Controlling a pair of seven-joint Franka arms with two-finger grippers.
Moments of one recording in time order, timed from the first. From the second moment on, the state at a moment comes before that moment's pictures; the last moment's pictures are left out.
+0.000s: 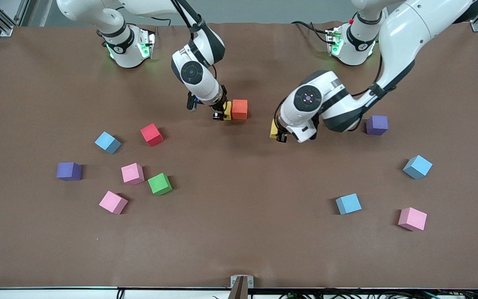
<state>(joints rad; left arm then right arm) 0.29 0.67 -1.07 -1.98 0.47 2.16 -2.46 0.80 0.37 0.10 -2.22 0.45 2.60 2.23</state>
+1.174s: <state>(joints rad) 0.13 0.67 -1.06 -2.15 0.74 2.38 -2.85 0.60 0.17 0.08 -2.02 0.30 2.14 2.18</state>
